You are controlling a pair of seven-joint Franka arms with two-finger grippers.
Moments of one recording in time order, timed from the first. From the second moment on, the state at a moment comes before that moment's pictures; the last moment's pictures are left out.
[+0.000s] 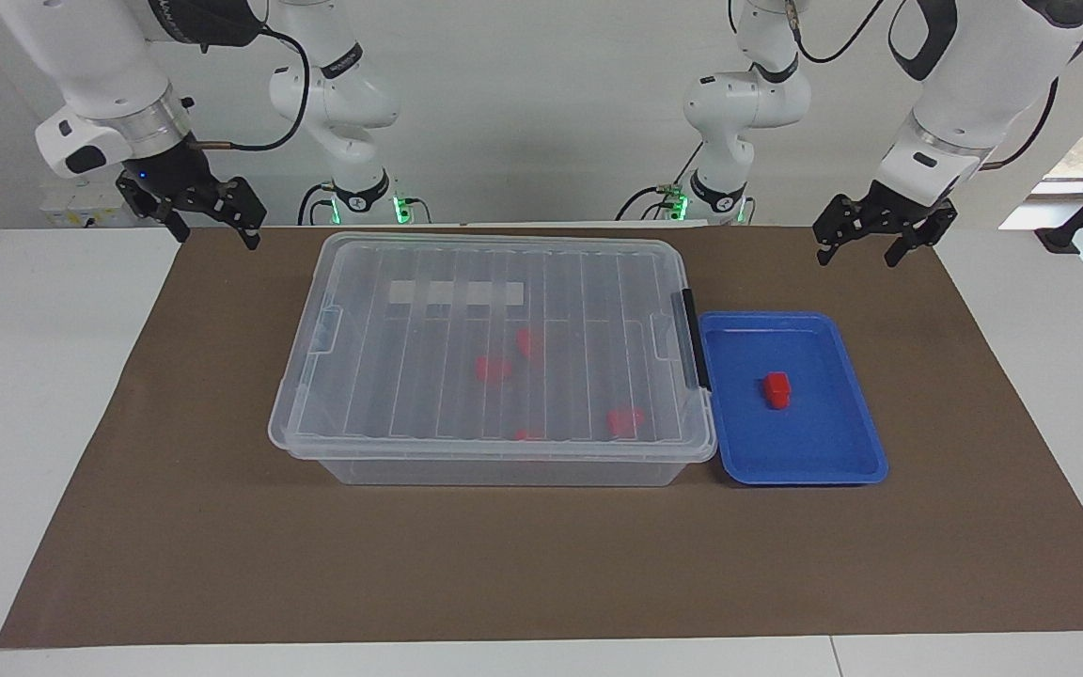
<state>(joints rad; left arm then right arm) -0.01 -0.04 -0.10 -1.65 -0.03 1.59 0.00 -0.15 -0.06 0.10 -1.63 0.00 1.51 0.11</state>
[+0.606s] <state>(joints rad) -0.01 -0.04 -0.10 -1.65 -0.03 1.59 0.00 -0.13 -0.06 0.10 -1.63 0.00 1.53 0.11</state>
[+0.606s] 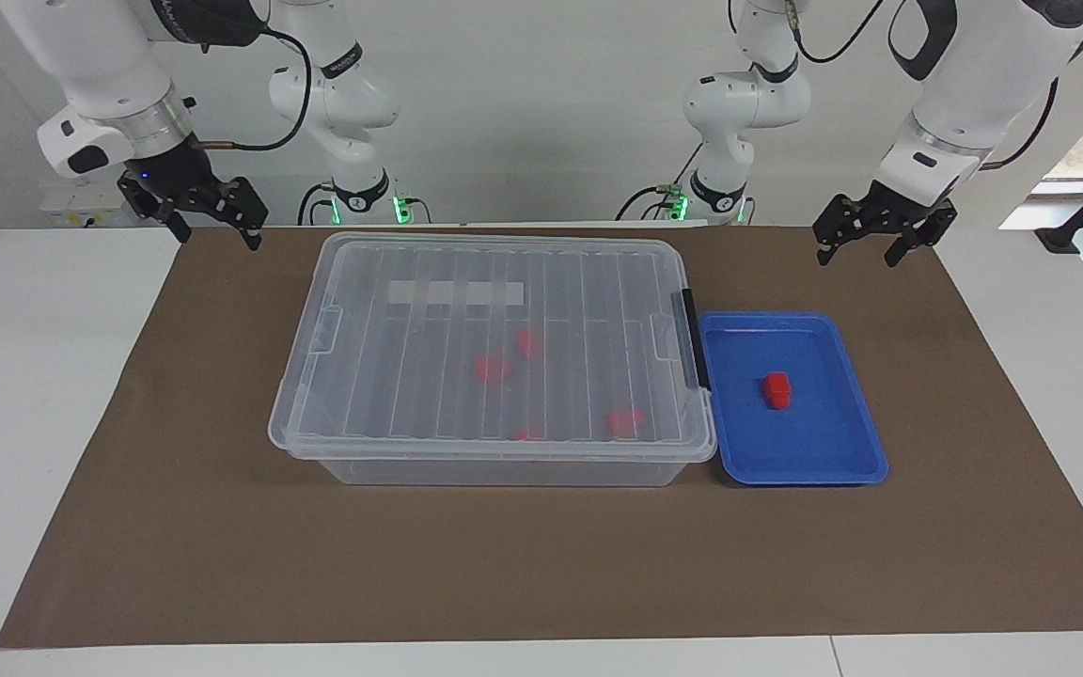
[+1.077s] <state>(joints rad) -0.01 -0.04 -0.10 -1.65 -0.03 1.59 0.00 -0.04 -0.03 0.10 -1.75 0.00 1.74 0.18</state>
